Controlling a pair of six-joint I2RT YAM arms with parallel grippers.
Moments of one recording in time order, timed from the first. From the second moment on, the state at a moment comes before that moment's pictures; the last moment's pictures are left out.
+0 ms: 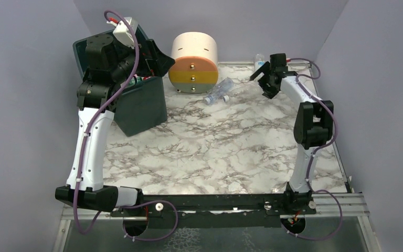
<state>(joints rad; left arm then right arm) -0.13 1.32 1.76 -0.64 0.49 -0.33 0.09 2.06 1.69 -0.46 0.03 0.89</state>
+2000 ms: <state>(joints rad) -0.24 1.32 1.77 -0.66 0.51 -0.32 0.08 2.29 1.70 -0.18 -0.15 1.05</state>
